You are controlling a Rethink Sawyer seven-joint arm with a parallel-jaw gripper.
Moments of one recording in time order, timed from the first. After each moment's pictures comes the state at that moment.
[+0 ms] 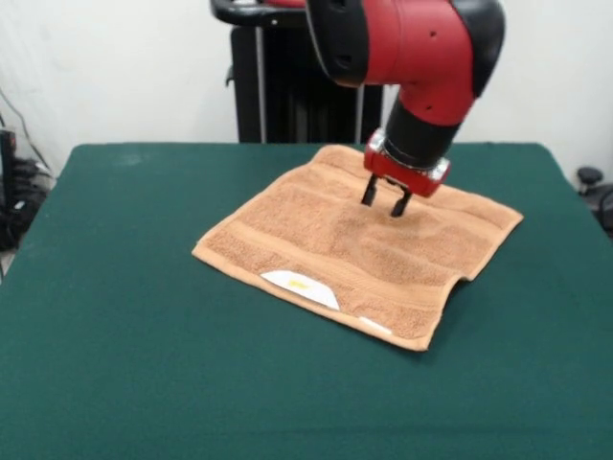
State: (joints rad) arm 0.01 -0.42 0.00 1.68 -0.37 0.56 2.54
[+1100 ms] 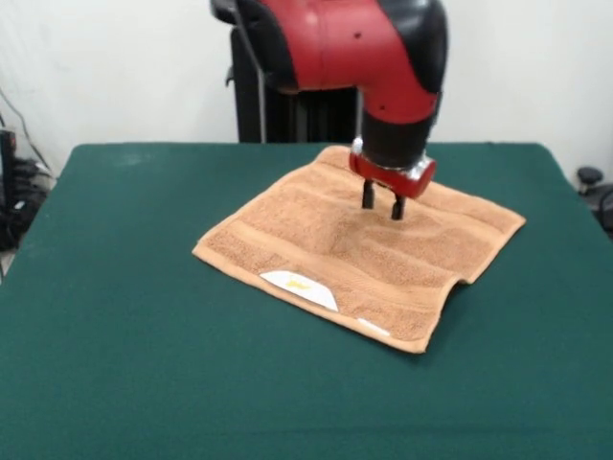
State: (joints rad) arm -0.15 -0.44 0.08 1.80 -0.29 0.41 2.54
